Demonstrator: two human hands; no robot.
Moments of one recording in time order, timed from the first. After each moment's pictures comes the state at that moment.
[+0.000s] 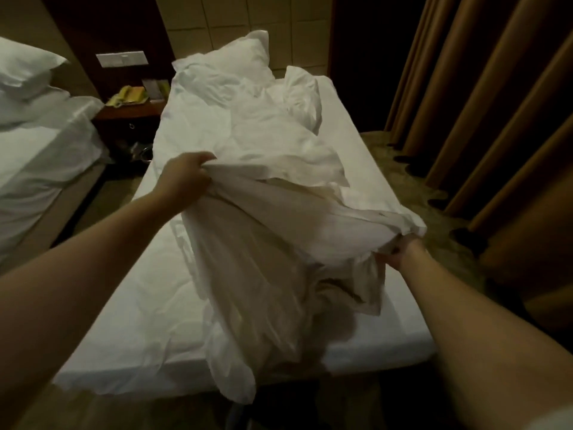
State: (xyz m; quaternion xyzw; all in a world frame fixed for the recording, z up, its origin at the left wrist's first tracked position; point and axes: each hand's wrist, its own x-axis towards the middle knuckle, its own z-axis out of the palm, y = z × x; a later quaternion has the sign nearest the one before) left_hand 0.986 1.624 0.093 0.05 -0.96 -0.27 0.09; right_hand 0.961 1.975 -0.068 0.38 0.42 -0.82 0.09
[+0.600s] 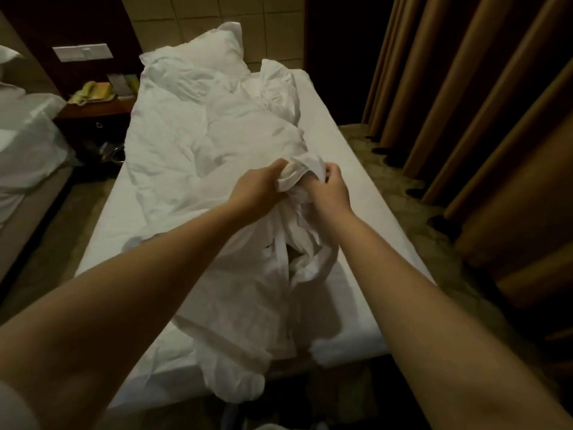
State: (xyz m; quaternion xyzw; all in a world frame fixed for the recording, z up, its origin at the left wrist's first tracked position) left_hand 0.957 1.722 0.046 -0.14 -0.97 -0.22 0.05; right_hand 0.964 1.864 0.023 0.10 0.75 -0.66 -0.02
